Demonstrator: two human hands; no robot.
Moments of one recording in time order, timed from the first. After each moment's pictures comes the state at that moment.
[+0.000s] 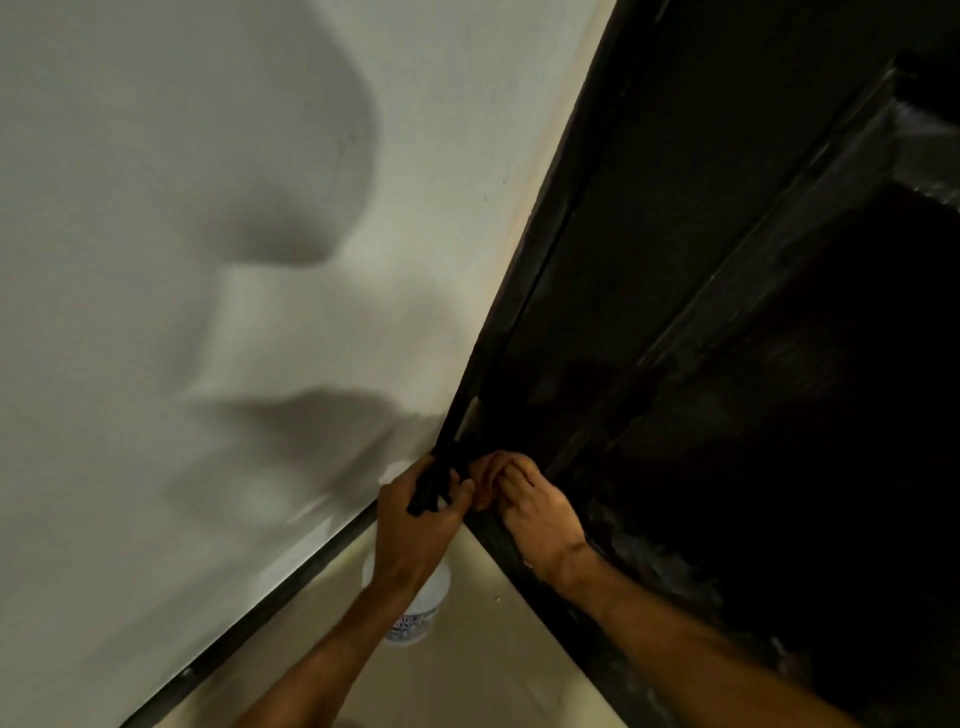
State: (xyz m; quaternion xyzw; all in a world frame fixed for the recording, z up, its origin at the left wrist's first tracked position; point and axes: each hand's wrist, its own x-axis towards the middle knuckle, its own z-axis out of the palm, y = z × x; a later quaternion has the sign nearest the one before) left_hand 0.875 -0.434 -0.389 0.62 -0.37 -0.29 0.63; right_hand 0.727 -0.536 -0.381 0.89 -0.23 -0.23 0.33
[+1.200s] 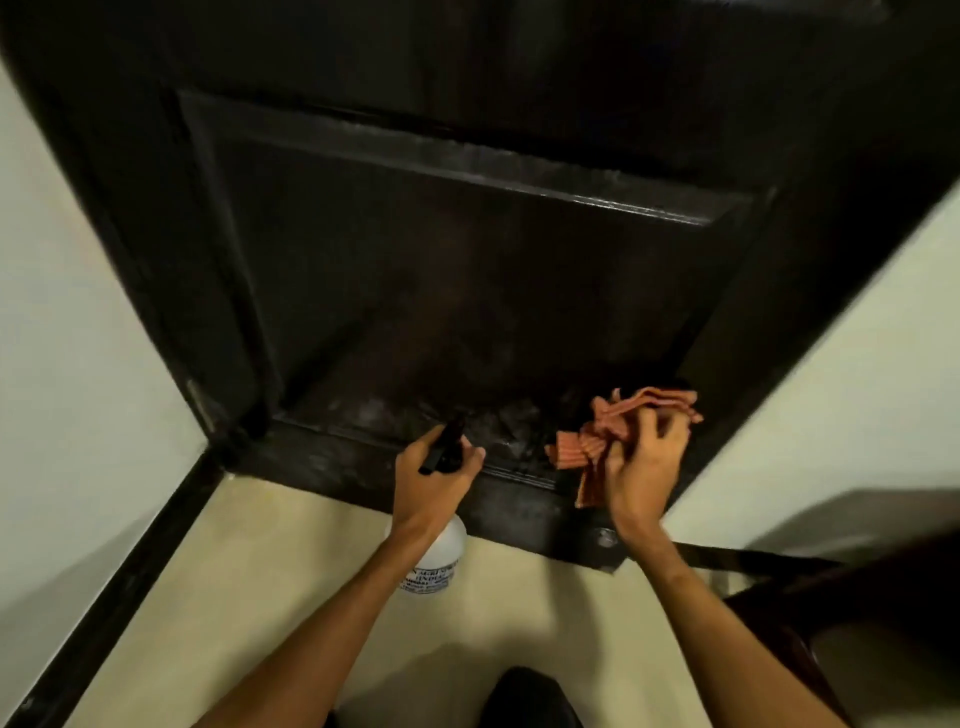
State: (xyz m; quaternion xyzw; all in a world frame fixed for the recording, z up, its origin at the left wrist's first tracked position) left_hand 0.569 -0.302 -0.270 0.51 -0.50 -0.46 0.53; right_hand 0.324 -0.293 -0.269 0.51 -0.73 0.44 0.10
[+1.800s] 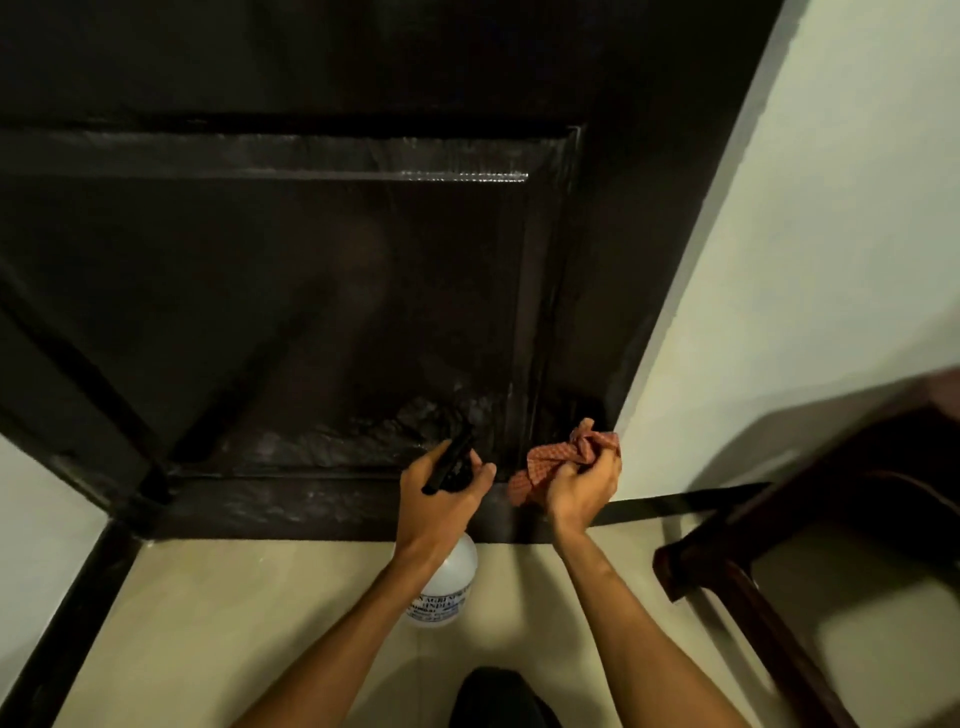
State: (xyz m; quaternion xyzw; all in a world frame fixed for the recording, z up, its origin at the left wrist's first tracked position) left_hand 0.444 -0.276 -0.274 0.46 -0.58 -0.50 0.44; right_hand 0.281 -0.271 -0.335 0.17 -0.75 0.63 -0.08
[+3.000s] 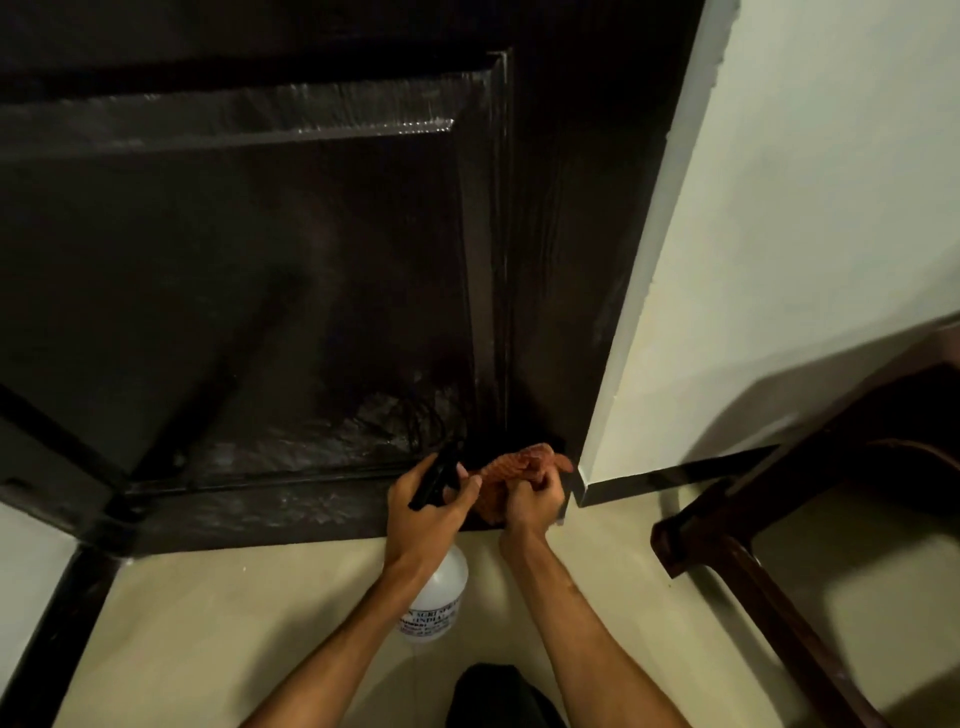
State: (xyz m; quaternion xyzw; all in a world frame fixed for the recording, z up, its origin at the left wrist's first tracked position) left_hand 0.415 -0.279 -0.316 0.50 -0.59 -0.49 0.39; right_hand 0.300 -0.278 -0.392 0.00 -0.63 0.71 -0.31
